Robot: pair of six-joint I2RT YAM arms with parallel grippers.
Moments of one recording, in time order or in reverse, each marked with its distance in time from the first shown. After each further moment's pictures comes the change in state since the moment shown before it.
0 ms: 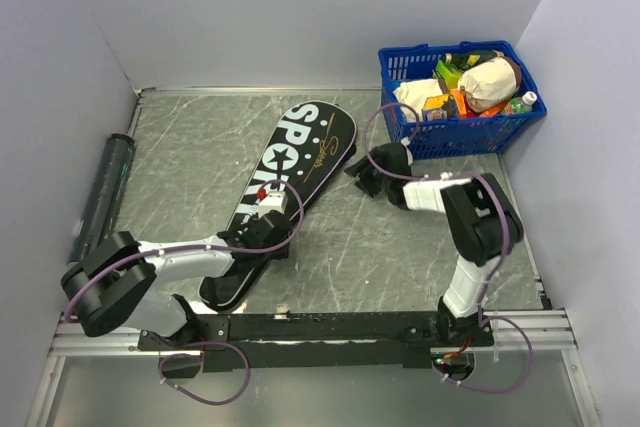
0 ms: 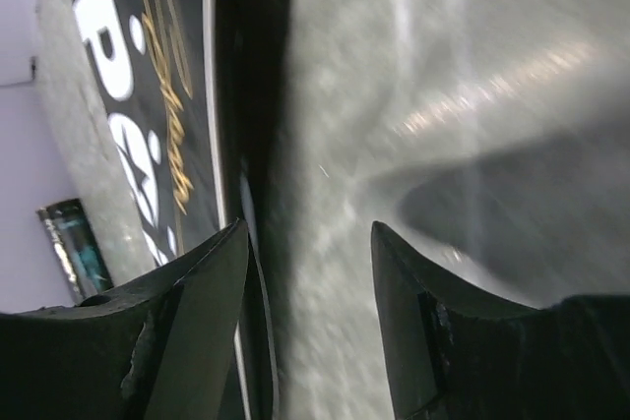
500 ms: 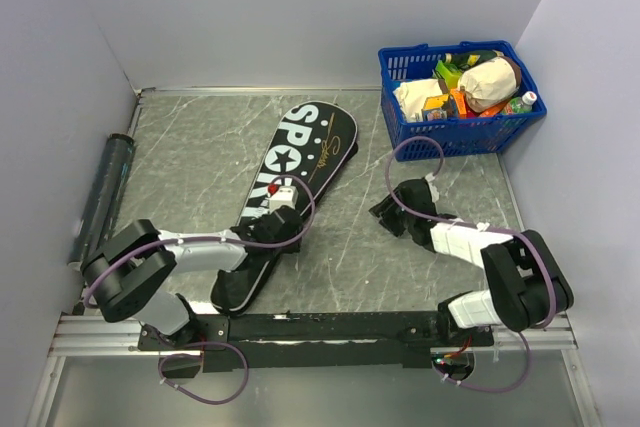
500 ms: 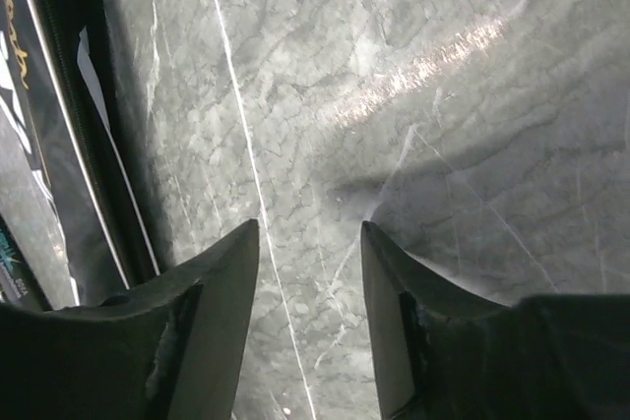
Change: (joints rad) left arm -0.025 0.112 0.069 0.084 0.003 -0.014; right arm 0.000 -0.409 -0.371 -0.169 0.078 -0.019
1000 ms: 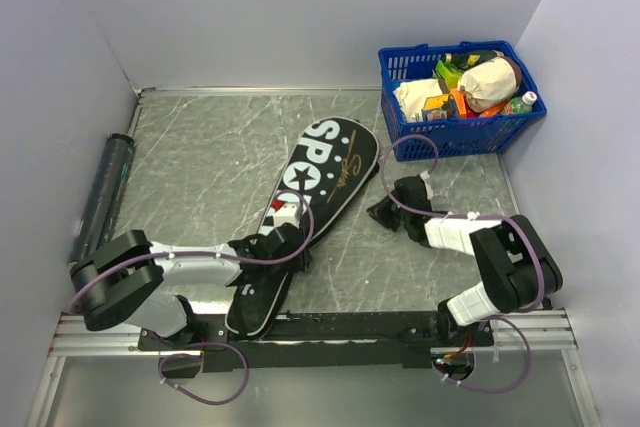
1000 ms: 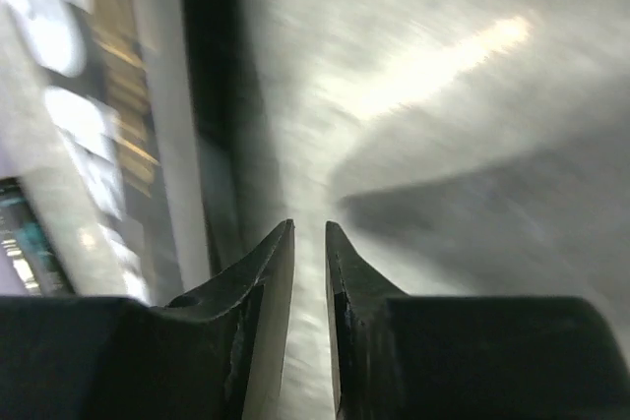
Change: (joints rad) left arm -0.131 -0.099 -0.093 0.005 0.090 -0.143; right arm 0.000 0.121 0.053 0.116 -0.043 0.029
